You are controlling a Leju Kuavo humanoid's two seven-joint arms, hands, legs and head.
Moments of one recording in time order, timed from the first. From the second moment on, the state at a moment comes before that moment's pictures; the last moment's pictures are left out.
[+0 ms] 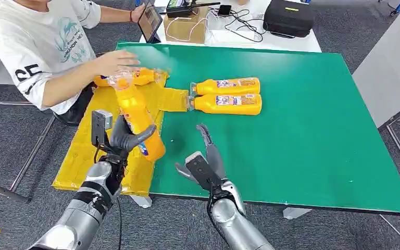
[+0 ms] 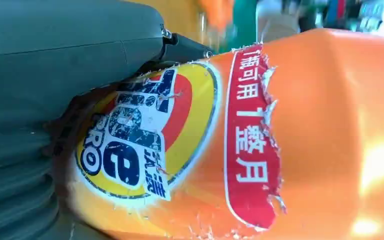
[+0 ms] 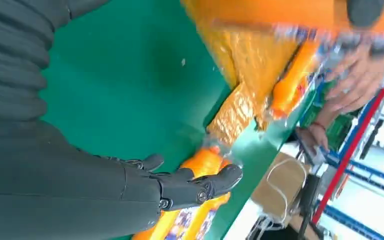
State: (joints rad) left arm -0.48 -0.09 -0.06 -0.86 0.12 0.02 -0.45; right arm -0.32 0.26 0.45 -0.94 0.30 -0.44 -0.35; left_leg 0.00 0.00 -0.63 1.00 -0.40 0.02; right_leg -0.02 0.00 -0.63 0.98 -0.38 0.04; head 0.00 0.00
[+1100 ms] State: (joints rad) left arm -0.82 0.18 -0.42 -0.33 -1.11 0.06 -0.19; right arm -0.32 0.21 0.39 -1.11 0.30 -0.35 -0.36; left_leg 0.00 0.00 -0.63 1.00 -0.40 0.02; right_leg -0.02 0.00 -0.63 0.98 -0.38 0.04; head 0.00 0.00
